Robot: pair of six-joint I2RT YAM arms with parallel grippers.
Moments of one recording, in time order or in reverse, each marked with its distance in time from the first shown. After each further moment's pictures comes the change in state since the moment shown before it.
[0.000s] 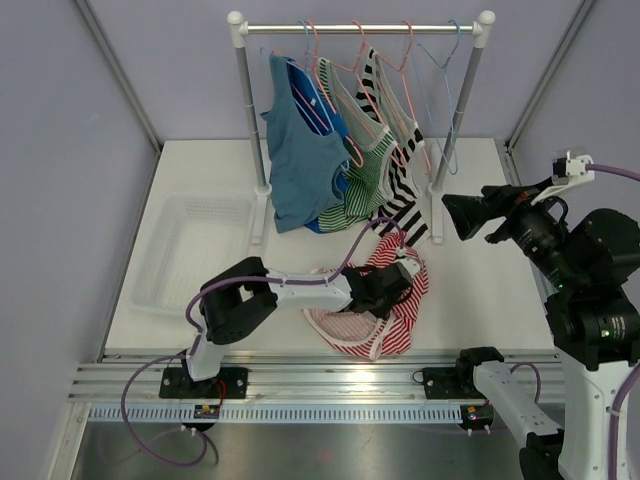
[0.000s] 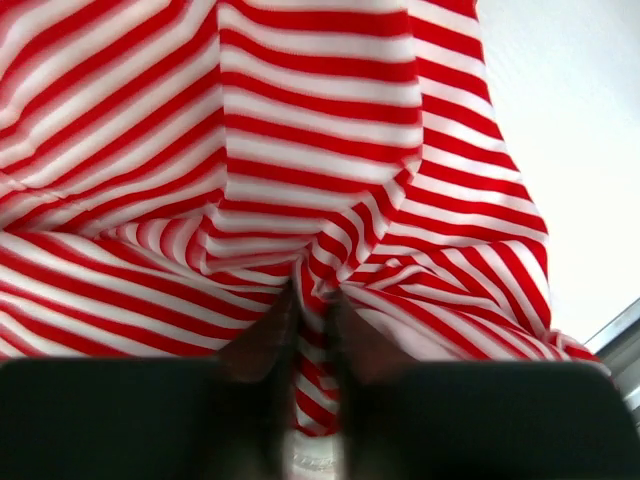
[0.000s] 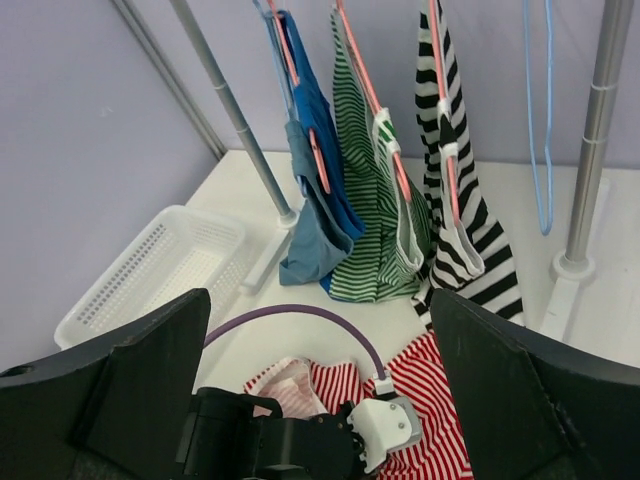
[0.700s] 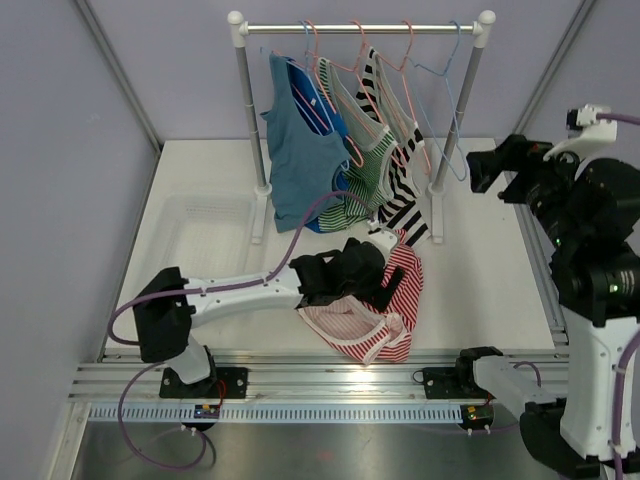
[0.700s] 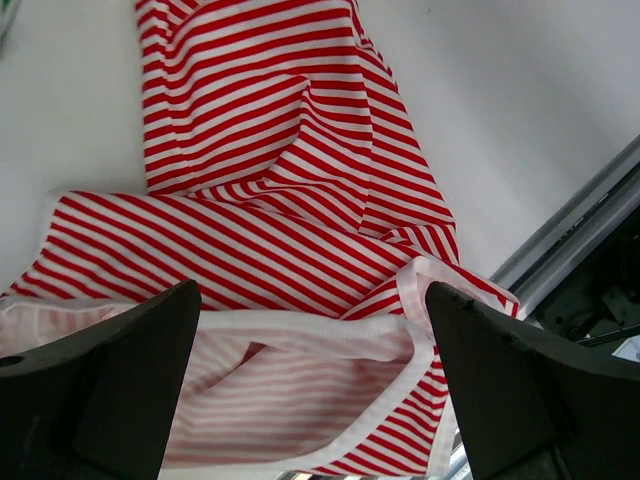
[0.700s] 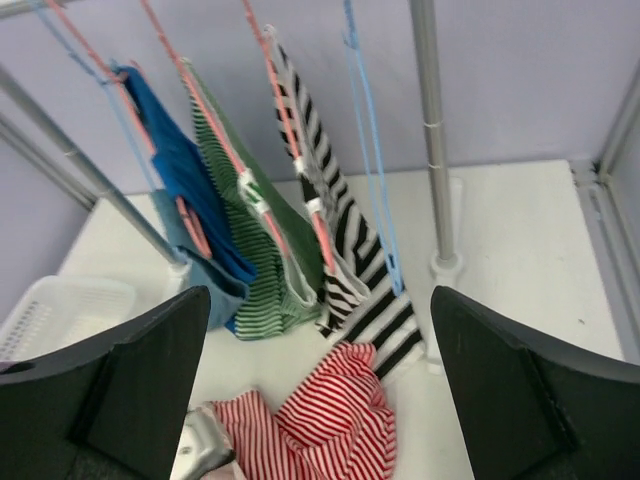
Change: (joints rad) left arm 0.019 -0.436 -0.132 -0.042 -0.091 -0.044; right arm 0.000 0.289 0.341 -0.137 0.309 -0.075
